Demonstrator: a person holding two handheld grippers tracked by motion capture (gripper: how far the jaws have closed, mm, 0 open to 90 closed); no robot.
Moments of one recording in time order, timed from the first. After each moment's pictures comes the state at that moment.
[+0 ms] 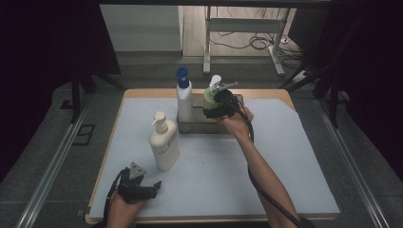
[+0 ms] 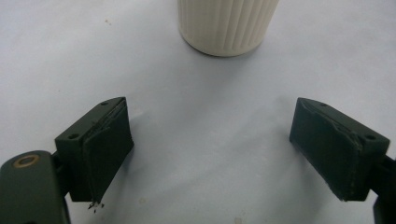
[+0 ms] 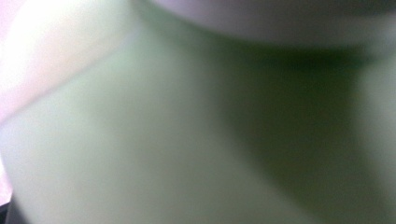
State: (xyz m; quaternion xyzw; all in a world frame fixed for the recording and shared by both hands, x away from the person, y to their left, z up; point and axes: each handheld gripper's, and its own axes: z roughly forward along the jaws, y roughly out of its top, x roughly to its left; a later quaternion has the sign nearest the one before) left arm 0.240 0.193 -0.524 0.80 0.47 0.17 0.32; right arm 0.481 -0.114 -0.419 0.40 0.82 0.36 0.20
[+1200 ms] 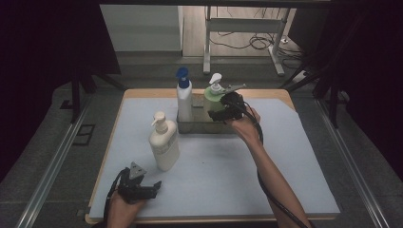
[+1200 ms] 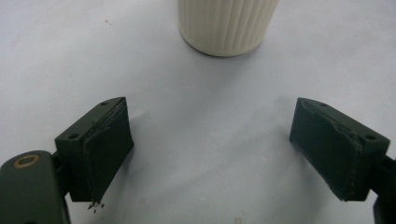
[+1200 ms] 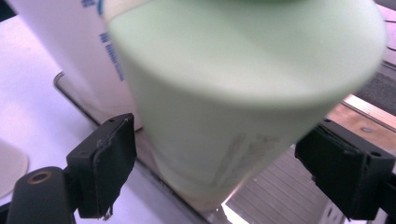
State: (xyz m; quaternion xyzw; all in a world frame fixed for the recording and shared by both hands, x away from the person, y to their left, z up) left arm 0.240 0.193 -0.524 0.80 0.47 0.17 0.32; right arm 0.463 -0.135 -0.409 0.37 0.83 0.37 0.20
